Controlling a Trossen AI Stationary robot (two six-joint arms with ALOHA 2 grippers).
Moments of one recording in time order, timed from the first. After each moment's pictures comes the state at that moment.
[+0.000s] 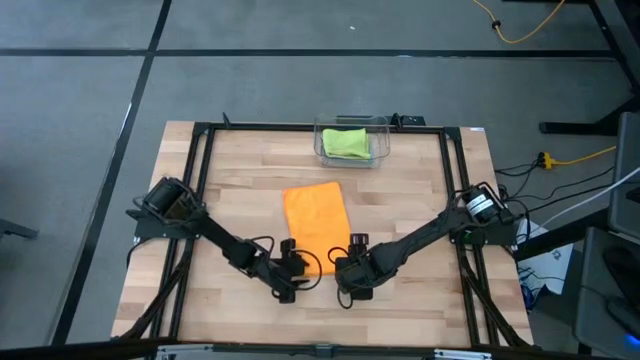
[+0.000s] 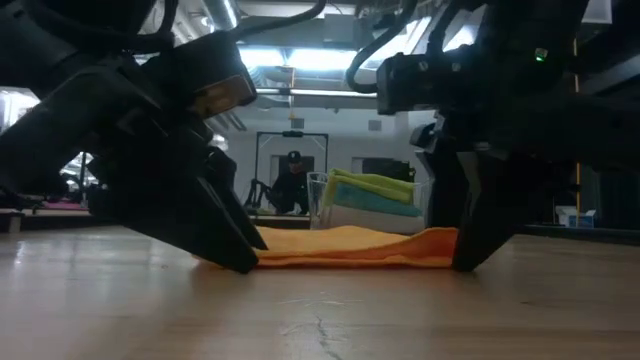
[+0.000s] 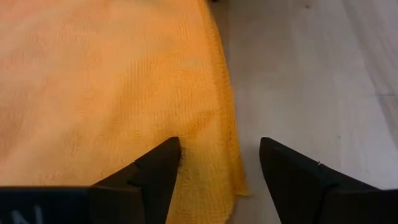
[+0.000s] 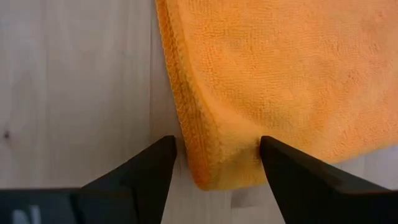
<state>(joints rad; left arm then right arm) -0.51 1.89 0.82 0.26 -0.42 -0.43 0.46 2.01 1.29 -0.64 0.28 0.39</state>
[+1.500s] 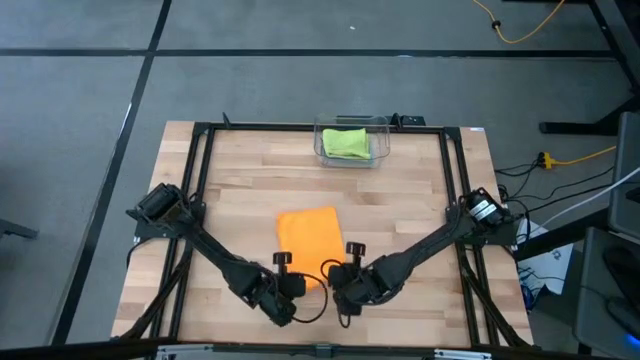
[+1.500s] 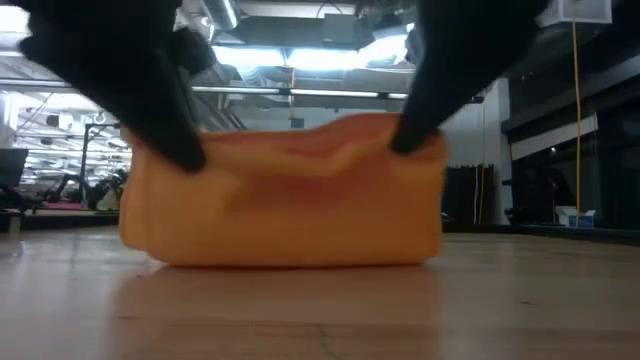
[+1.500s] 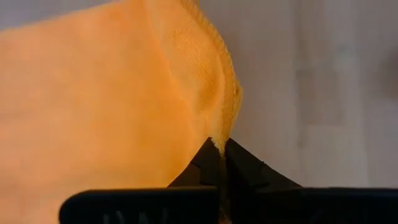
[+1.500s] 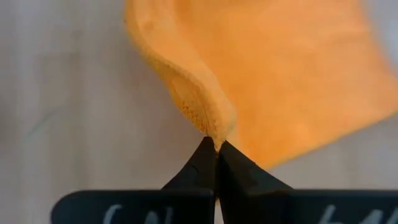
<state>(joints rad) -0.65 1.89 1.28 -0.54 -0.44 -0.59 0.55 2.00 1.52 -0.74 0.41 0.59</state>
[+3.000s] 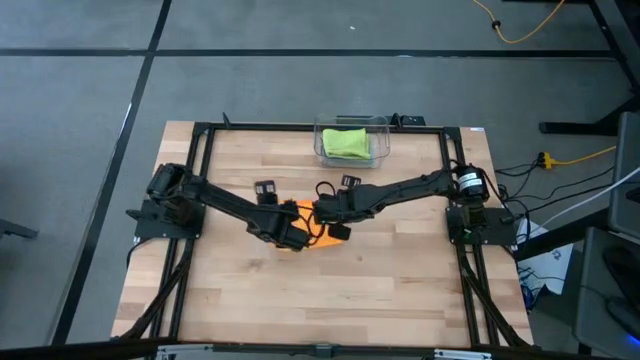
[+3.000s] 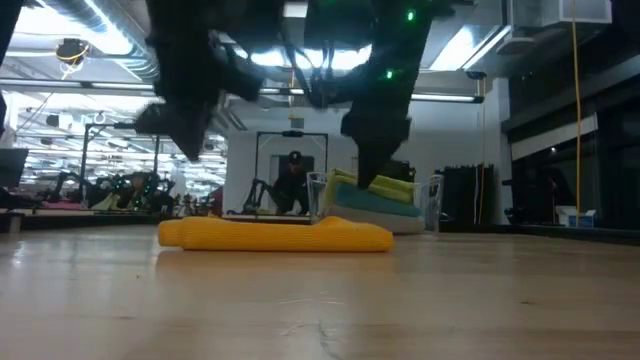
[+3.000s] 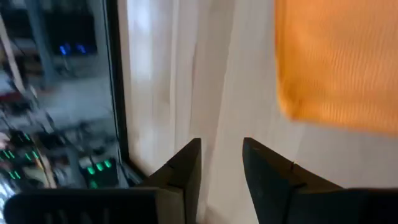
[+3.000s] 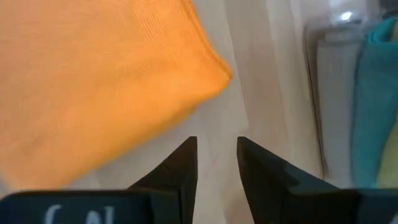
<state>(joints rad) -0.24 1.84 1.32 -1.34 -0.70 -0.52 0.08 2.00 1.52 -0.89 0.45 0.24</state>
